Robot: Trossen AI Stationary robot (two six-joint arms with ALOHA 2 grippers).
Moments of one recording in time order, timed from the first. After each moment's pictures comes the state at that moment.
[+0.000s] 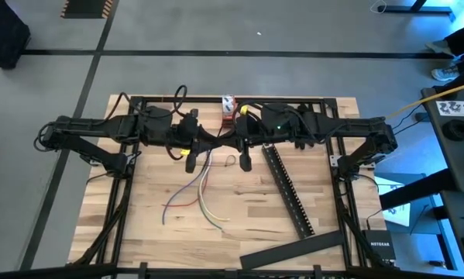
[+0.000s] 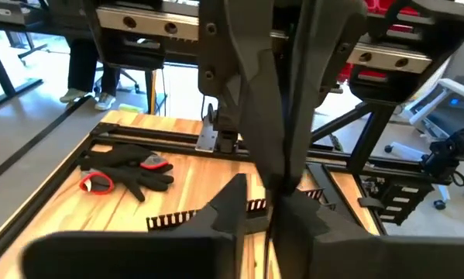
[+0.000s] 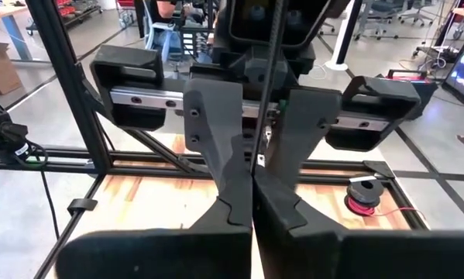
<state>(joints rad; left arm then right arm) -0.06 1.23 1.32 -0.31 -0.11 -0.11 0.06 1.60 1.71 -0.37 -0.02 0.00</state>
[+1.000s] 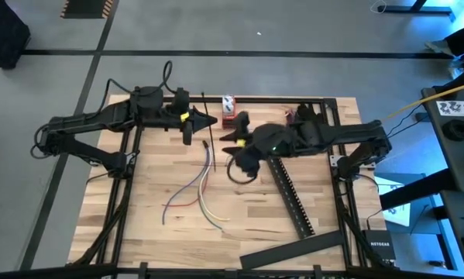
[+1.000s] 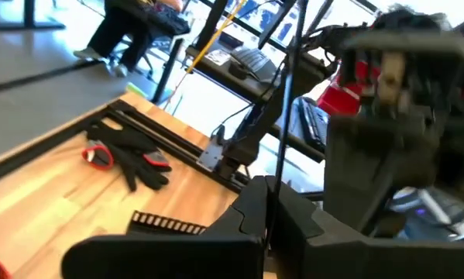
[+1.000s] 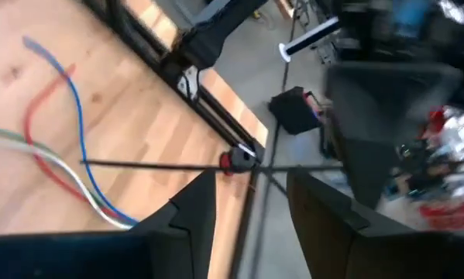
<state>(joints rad) 0.14 1.18 1.32 -0.29 0.02 -0.50 0.19 1.69 1.88 -0.68 0.36 -0.80</state>
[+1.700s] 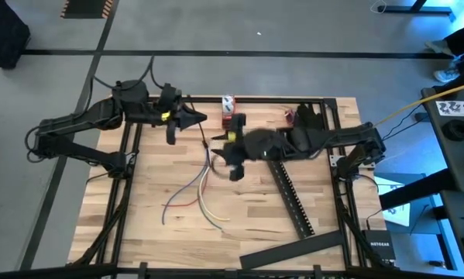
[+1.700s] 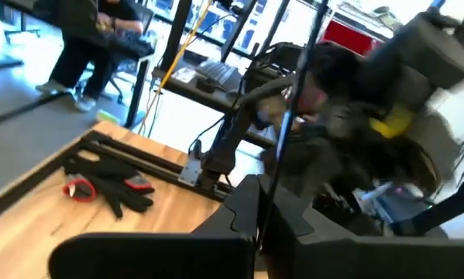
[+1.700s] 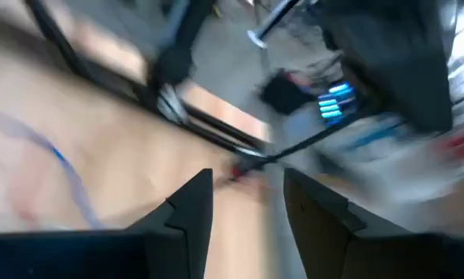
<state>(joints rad) 0.18 1.09 1.32 -0.30 0.14 -0.35 0.17 1.74 1.88 -0.57 0.39 -0.36</state>
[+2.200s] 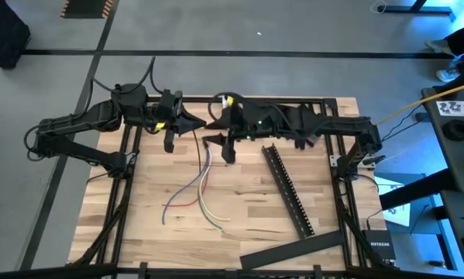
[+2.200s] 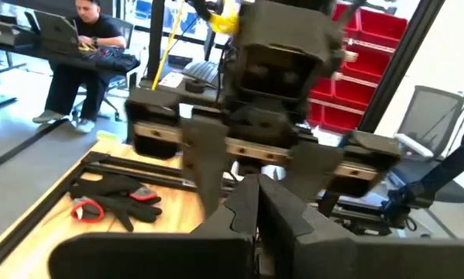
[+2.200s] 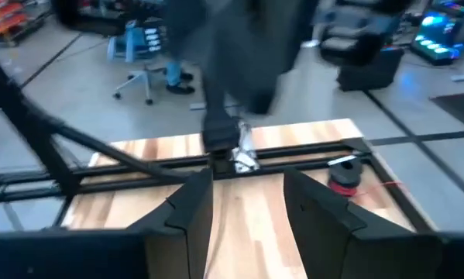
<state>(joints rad) 0.14 1.09 1.32 -0.32 0.13 -0.18 0.02 1.75 1.88 -0.45 0.03 0.10</state>
